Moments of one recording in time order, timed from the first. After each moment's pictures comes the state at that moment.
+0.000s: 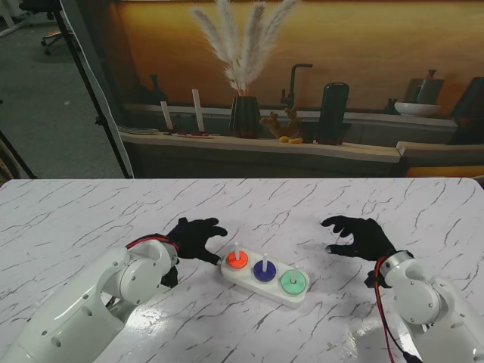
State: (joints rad) left arm 1.39 -1.03 -1.01 -1.64 0.79 0.09 -0.35; right arm -1.57 -1.09 1.41 -1.35 -0.61 -0.30 -0.02; left_hand 1.02 -0.34 0.08 0.01 0.45 0.23 0.14 0.42 0.28 0.27 0.06 0.33 0.25 0.30 0.15 0.44 -0.09 0.53 0.62 0.63; right_hand 0.24 -0.68 0.92 -0.16 0.47 -0.24 0.47 0.34 0.66 -0.05 0.56 0.51 0.72 -0.03 0.47 0.53 0.06 0.14 0.98 0.72
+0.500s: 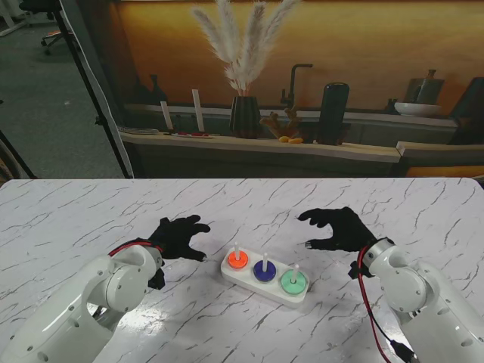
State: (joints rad) left arm 1.49 -1.04 -1.13 -1.66 0.82 0.09 -0.29; right arm -1.50 -1.07 1.32 -1.39 -0.60 -0.35 0.03; left_hand 1.02 -0.34 0.08 0.01 0.45 0.23 0.14 0.42 0.28 0.27 0.06 0.33 0.25 0.30 0.15 0.44 -0.09 0.53 0.62 0.63; right_hand 0.24 -0.65 0.89 -0.16 0.47 -0.21 0.45 0.34 0.66 -0.05 0.52 0.49 0.71 -0.02 0.38 0.50 0.03 0.14 0.93 0.67
